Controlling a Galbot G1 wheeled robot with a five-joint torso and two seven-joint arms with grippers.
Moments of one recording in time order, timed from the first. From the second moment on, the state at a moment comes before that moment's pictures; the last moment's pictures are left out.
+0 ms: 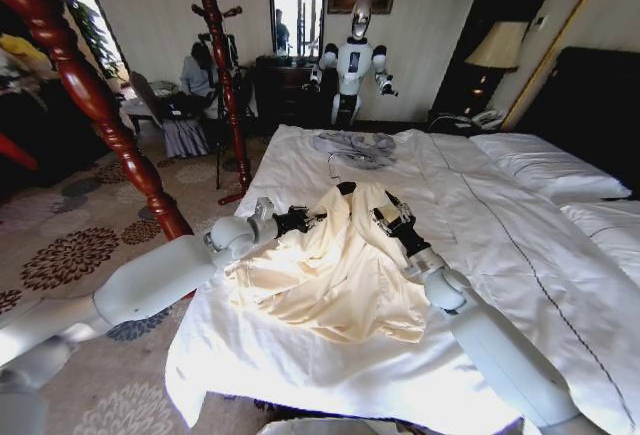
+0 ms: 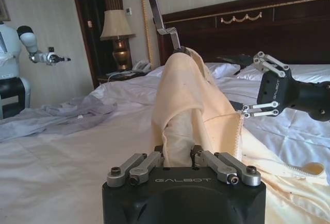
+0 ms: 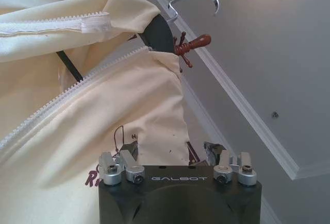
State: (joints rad) left arm 0.14 -0.78 0.60 -1.74 -0.96 0.22 0.13; right arm -0.98 0.87 0.28 1.68 -0.51 0.27 0.24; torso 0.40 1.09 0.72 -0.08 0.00
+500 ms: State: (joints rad) left arm 0.18 -0.77 0.55 -1.74 -0.92 0.20 0.10; right arm -1.11 0.83 0.35 1.82 -0.26 0.20 0.26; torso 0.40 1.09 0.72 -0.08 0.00
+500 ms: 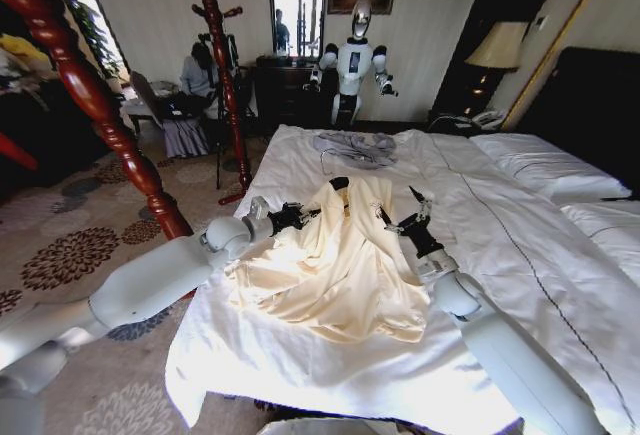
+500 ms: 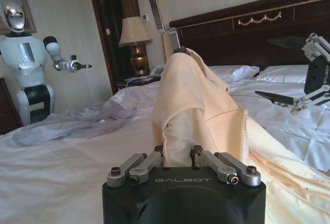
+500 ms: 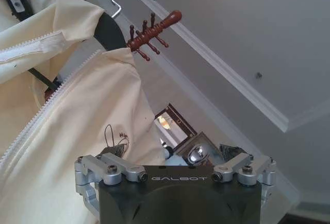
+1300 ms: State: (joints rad) left arm 0.35 -0.66 0.28 -1.88 -0.87 0.21 -0.08; right arm -1.56 1.01 0.69 2.07 0.17 0.12 0.26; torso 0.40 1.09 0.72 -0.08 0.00
